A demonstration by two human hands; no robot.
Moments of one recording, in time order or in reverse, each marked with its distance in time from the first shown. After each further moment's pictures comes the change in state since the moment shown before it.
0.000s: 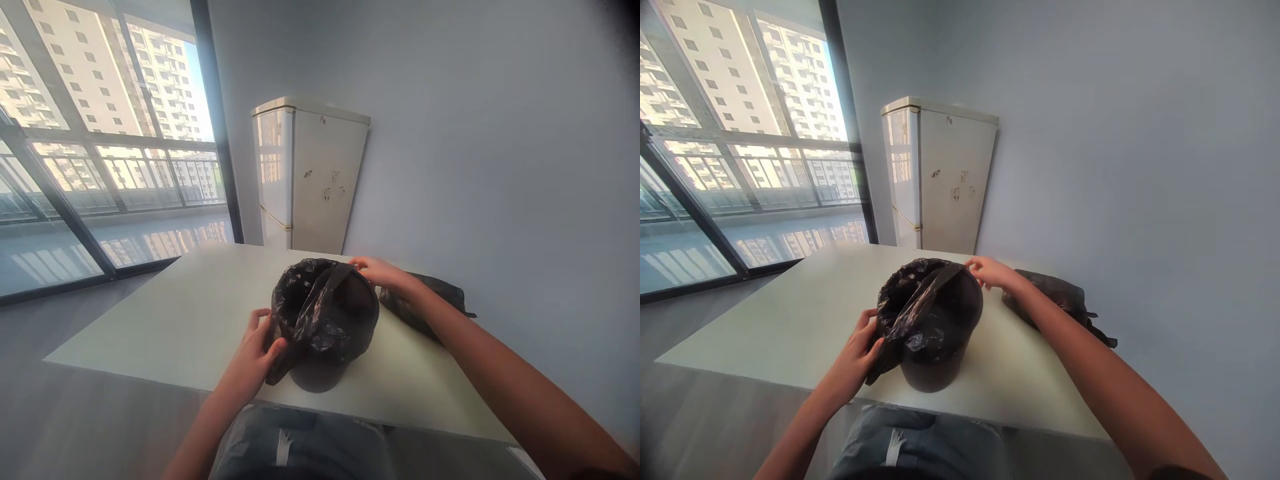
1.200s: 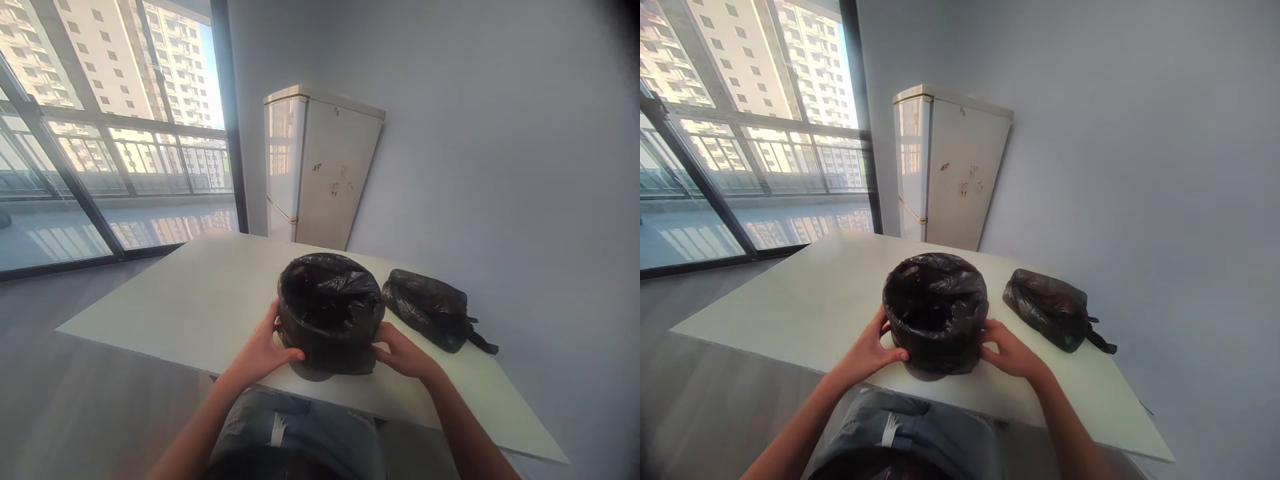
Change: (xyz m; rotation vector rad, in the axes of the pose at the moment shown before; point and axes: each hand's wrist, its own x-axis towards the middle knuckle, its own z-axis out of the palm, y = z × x) left_hand 0.001 -0.022 0.028 -0.334 -0.100 0.032; right_hand -0.130 0.046 0.066 -0.050 -0.109 -0.364
